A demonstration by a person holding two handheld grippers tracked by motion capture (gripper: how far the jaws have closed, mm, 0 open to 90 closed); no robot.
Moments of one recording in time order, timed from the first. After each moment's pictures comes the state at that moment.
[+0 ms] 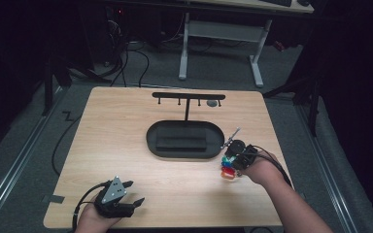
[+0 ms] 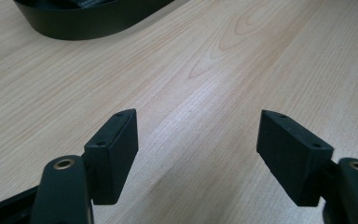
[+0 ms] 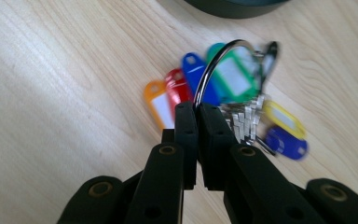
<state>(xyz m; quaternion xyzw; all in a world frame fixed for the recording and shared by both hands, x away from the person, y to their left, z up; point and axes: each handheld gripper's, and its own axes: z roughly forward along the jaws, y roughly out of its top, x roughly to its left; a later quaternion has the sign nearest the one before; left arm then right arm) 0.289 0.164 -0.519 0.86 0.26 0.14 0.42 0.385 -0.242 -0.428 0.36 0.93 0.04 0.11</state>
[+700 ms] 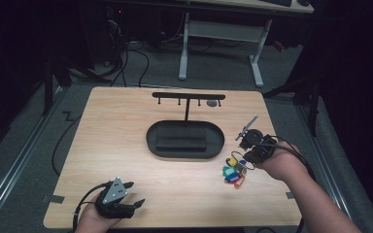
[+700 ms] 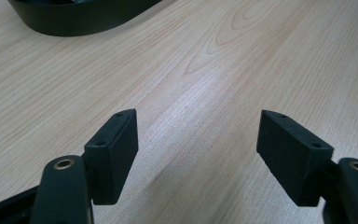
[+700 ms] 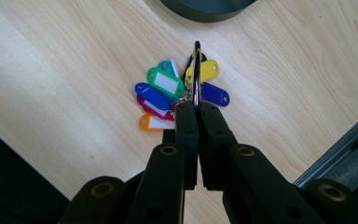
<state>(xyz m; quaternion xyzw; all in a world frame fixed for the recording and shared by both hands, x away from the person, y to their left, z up) 0.289 0.163 -0.520 0.86 0.26 0.14 0.41 0.366 -0.258 -0.354 0.35 0.93 0.05 0.12</state>
